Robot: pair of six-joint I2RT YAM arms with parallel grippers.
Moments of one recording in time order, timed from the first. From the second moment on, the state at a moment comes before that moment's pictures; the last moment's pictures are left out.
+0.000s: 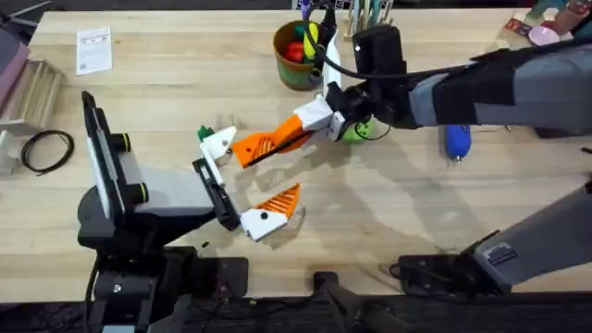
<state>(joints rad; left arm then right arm) 0.00 0.01 0.01 -0.11 1.05 0.03 0.46 1.81 0.88 0.28 -1.56 0.79</state>
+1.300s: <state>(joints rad) 0.01 0.01 0.01 -0.10 1.04 0.02 0.50 1.87 0.97 0.27 -1.53 0.88</state>
